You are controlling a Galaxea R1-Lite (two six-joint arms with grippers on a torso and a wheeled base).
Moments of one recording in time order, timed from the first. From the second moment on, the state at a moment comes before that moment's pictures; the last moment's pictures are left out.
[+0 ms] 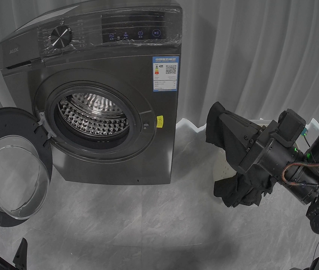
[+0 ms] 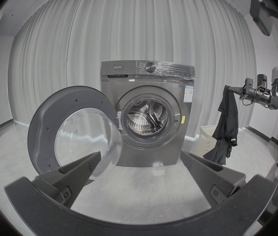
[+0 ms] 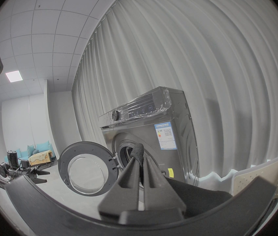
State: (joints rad) left arm 0.00 0.02 -0.02 0.00 0.00 -0.02; right arm 0.70 1.62 -0.50 -1.41 0.04 0.12
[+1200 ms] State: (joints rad) left arm 0.00 0.02 -0.02 0.00 0.00 -0.02; right arm 0.73 1.62 -0.50 -1.43 0.04 0.13
